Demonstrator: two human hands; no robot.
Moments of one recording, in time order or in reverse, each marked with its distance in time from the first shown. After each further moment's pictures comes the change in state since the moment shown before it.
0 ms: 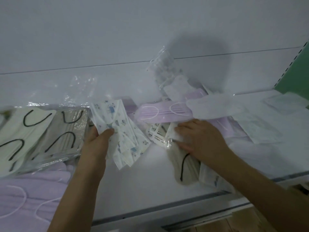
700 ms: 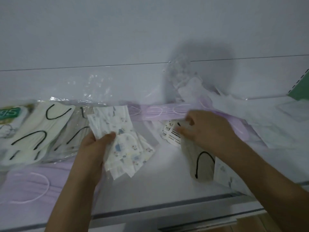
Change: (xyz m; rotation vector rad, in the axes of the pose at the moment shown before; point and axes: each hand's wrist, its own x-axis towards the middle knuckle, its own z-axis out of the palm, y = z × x) left_hand -0.013 0.007 -0.050 -0.019 0.018 -0.007; right_hand 0.044 -0.040 -0.039 0.117 -0.213 0.340
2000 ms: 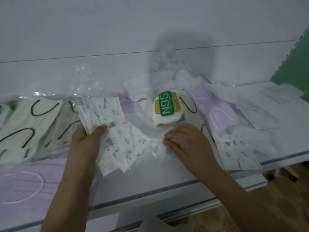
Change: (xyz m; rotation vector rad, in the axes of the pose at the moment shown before) left_hand -0.014 0.004 -0.009 0.091 0.012 0.070; right_hand -0.062 -0.028 0.060 0.257 0.414 -0.300
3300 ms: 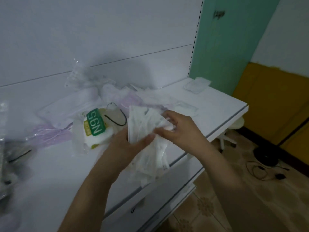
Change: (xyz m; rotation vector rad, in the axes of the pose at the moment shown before) left_hand -0.071 -0.002 0.176 0.219 -0.947 0.019; right_hand -0.029 0.053 -0.133 0.229 0.018 0.679
